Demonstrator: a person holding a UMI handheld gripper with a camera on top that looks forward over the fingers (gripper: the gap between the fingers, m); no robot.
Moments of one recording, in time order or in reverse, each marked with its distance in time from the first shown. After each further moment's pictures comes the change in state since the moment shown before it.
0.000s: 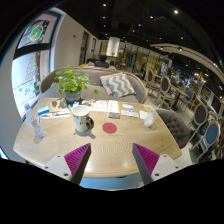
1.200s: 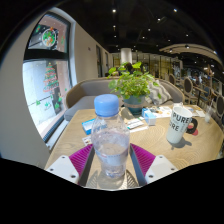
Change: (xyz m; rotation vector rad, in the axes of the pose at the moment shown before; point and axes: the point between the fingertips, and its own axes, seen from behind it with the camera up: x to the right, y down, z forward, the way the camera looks) arm -0.421 -0.034 0.143 0.174 -0.213 0.129
